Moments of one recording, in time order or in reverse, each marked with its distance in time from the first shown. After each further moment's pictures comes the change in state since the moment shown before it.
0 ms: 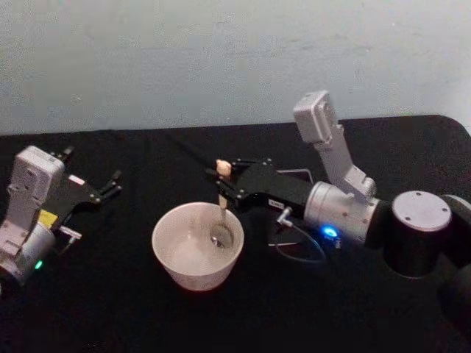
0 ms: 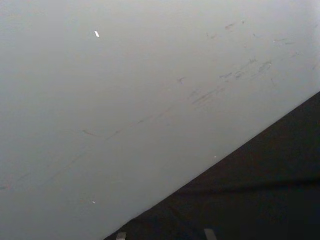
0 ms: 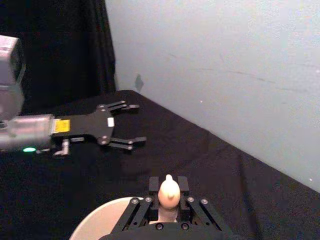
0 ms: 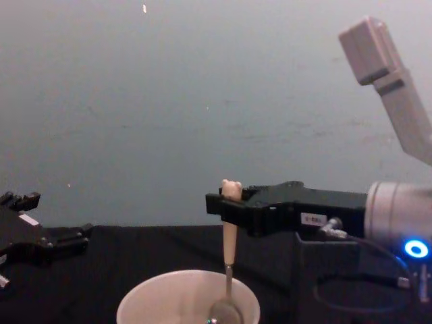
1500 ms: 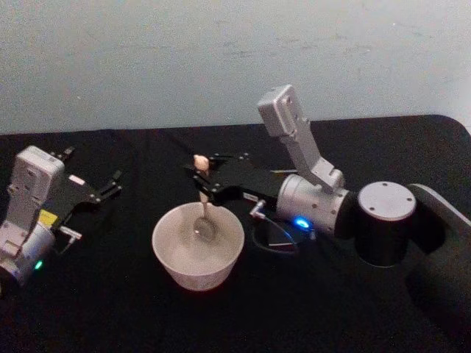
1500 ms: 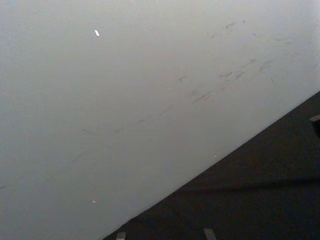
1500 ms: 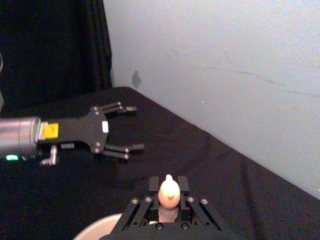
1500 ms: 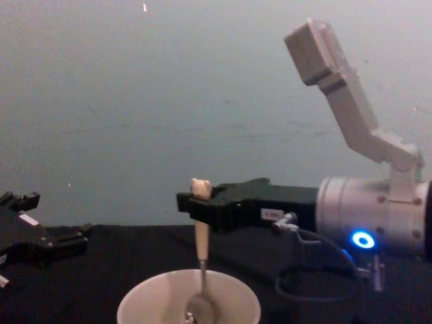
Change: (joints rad) left arm 0.000 0.000 0.000 0.000 0.000 0.000 0.000; right arm 0.067 -0.067 -0.051 0.076 -0.045 0.007 -0.042
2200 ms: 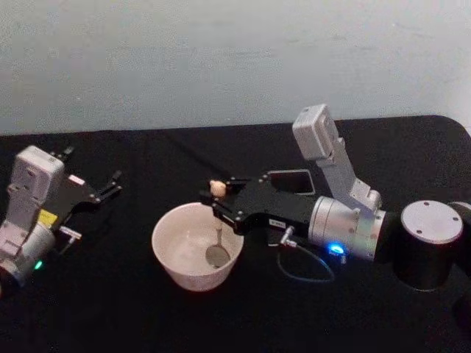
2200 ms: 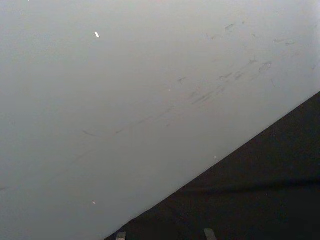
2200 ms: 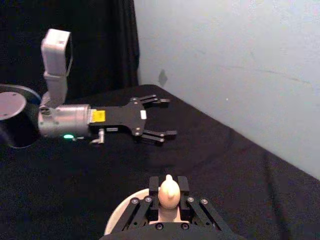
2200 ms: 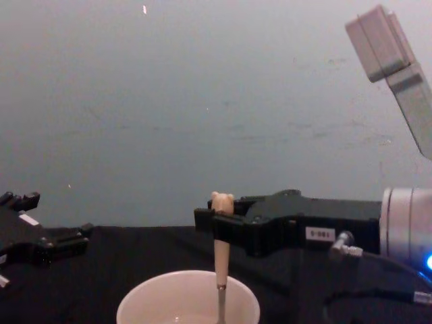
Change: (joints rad) left arm 0.000 0.000 0.000 0.000 0.000 0.000 0.000; right arm -0.113 0.131 0.029 -0.187 0.058 0.024 0.085
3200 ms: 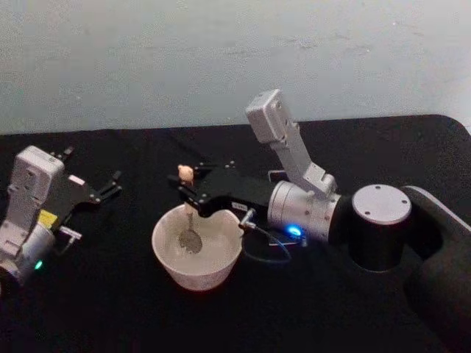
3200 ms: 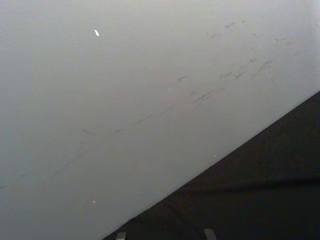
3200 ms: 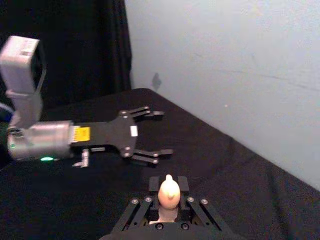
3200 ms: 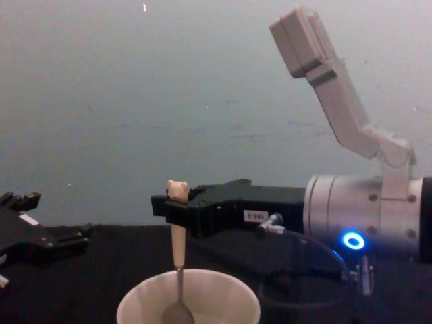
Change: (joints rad) left arm 0.000 0.000 0.000 0.000 0.000 0.000 0.000; right arm 0.102 -0.121 -0.061 0.126 -0.032 0.010 -0.063
